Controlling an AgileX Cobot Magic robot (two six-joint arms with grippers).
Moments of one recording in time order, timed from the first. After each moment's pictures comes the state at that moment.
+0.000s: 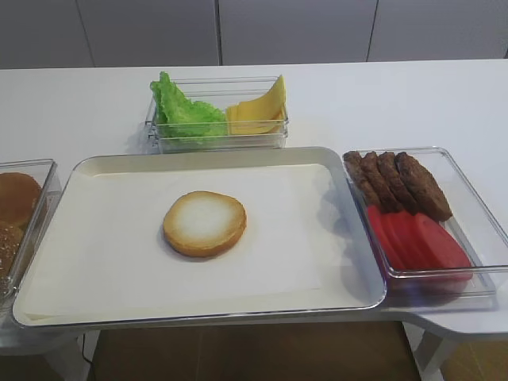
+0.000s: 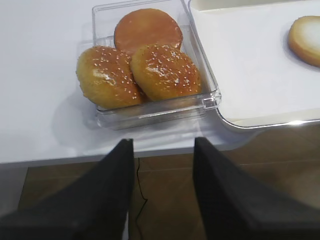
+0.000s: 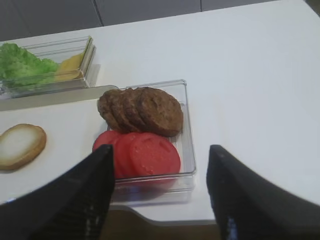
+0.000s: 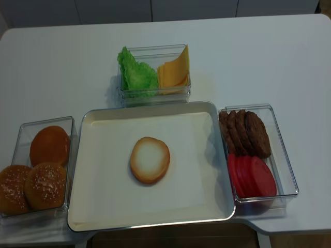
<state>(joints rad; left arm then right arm) -0.01 -0.02 -0.49 0.03 1.18 0.00 -0.05 0.20 -0.66 0.29 1.00 -0.03</state>
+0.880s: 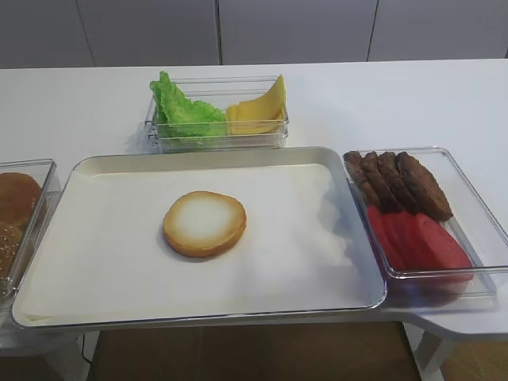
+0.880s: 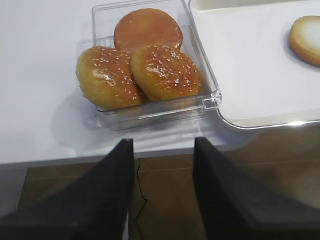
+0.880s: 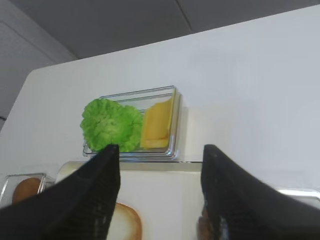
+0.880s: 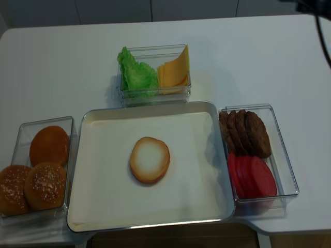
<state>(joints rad) -0.01 -0.02 -0.49 0.03 1.18 0.00 0.05 1.29 -1.39 0.65 0.89 -0.15</state>
